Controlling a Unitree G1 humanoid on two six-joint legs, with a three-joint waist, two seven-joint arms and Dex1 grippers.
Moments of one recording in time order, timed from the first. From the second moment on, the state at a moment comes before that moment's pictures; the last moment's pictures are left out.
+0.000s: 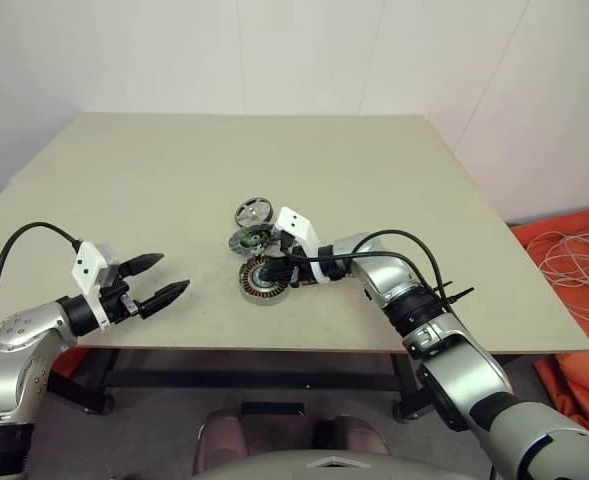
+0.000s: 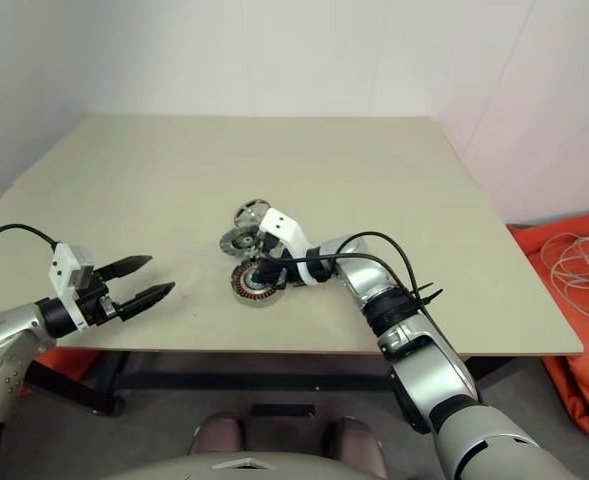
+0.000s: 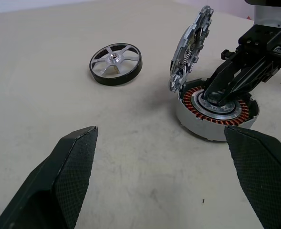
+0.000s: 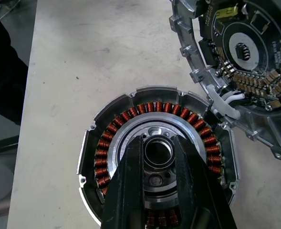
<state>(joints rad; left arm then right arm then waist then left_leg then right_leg) 0.07 0.68 0.29 -0.09 -0.54 0.28 -0.97 -0.73 -0.19 0.38 0.49 0.08 0.43 1.06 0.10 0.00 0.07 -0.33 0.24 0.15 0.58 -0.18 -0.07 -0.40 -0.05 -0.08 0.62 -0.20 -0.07</state>
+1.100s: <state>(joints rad) 0.06 0.67 0.29 -0.09 -0.54 0.28 -0.96 -0.72 -0.19 0.37 0.41 0.08 0.47 1.06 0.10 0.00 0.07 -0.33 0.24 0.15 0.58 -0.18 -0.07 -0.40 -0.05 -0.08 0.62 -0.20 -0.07</state>
